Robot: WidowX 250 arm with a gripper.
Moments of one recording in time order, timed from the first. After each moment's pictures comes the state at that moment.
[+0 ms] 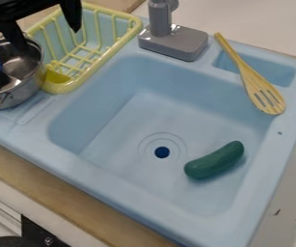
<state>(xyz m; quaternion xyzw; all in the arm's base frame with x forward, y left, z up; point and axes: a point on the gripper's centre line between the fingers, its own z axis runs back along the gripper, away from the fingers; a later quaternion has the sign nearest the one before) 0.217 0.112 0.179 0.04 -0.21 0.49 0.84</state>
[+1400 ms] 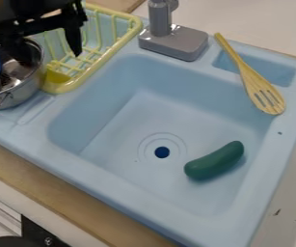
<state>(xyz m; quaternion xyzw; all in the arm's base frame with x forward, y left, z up) 0.223 0.128 0.142 0.01 -0.13 0.40 0.91</state>
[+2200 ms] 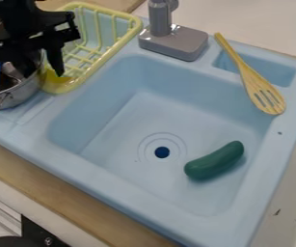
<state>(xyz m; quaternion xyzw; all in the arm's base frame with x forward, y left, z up) 0.209 0.127 0.129 0.00 -0.12 0.40 0.91</state>
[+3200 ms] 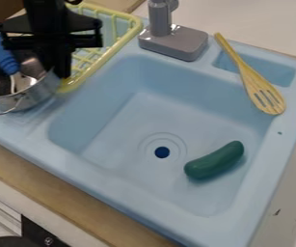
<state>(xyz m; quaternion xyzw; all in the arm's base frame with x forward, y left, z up) 0.218 0.092 0.138 0.07 -0.12 0.30 0.94</state>
